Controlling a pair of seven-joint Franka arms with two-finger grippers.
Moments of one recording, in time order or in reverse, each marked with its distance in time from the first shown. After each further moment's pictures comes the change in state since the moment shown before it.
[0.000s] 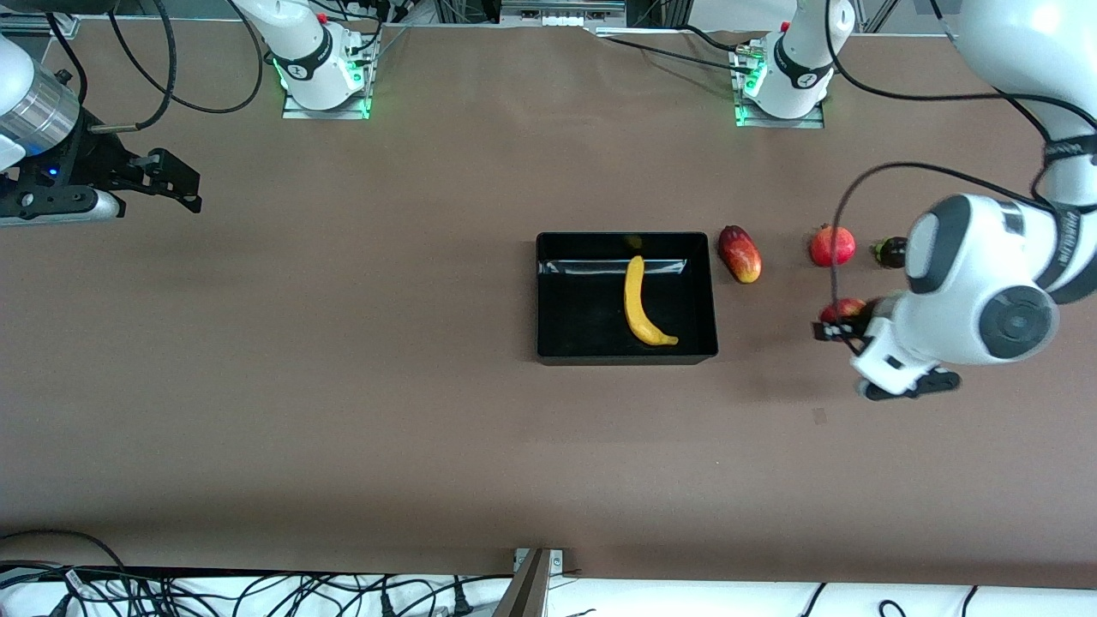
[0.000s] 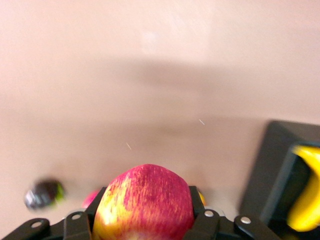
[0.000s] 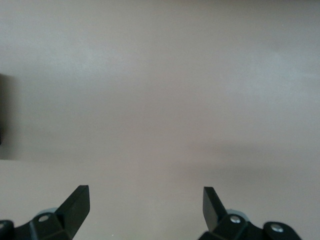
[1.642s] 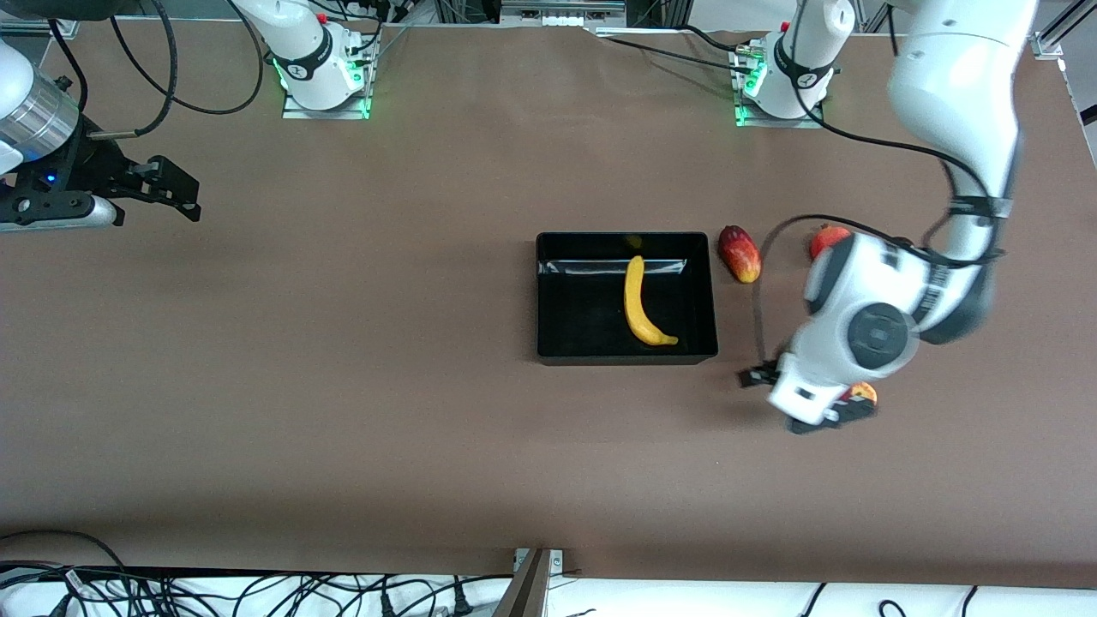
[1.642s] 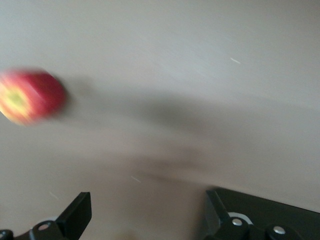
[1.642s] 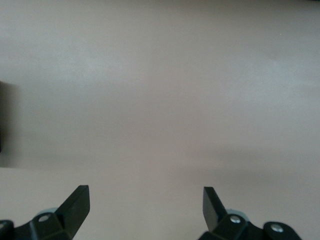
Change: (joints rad) left arm -0.220 0.129 -0.058 0.048 0.087 0.201 -0.494; right arm -0.001 0.009 0.000 0.002 0.000 0.029 0.000
